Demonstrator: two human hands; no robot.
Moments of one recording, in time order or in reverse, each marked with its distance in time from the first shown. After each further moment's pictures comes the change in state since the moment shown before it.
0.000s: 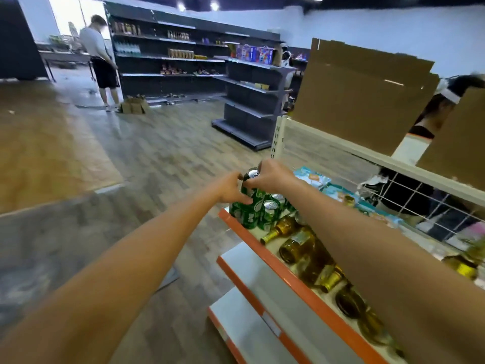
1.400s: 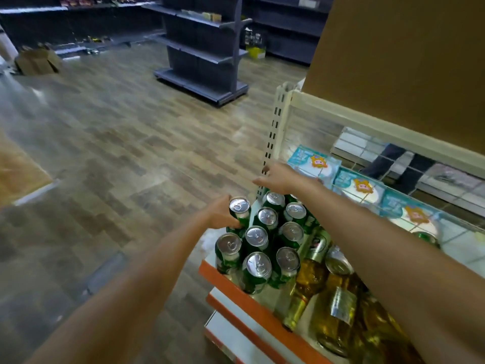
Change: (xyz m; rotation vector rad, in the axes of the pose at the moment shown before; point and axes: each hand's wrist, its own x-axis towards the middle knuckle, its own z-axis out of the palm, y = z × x) left_hand 0.377 -0.166 0.104 -0.097 -0.378 -0.016; right_hand 0.332 0.139 0.078 0.079 -0.174 0.264
